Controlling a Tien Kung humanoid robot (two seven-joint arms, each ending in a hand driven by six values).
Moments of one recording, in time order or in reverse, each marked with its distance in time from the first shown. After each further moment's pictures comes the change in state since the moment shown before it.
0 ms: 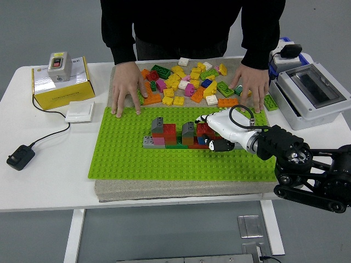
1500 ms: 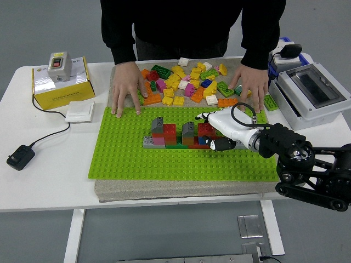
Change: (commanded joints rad) left arm 0.001 0.000 0.000 0.000 0.003 -0.002 0.000; right arm -0.002 -0.013 0.013 0.004 0.010 0.012 0.012
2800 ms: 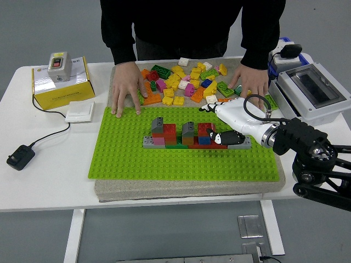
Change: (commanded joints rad) left arm -0.003 -0.001 -0.006 0.000 0.001 -0.005 0.006; right arm -0.030 -0.125 0.078 0.185 -0.032 0.001 -0.007
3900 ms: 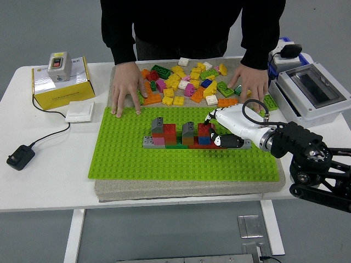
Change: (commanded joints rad) left arm 0.001 0.006 -0.009 0.000 0.016 -0.002 0.000; right arm 0.005 0.028 -0.036 -0.064 0.041 -0.004 0.013
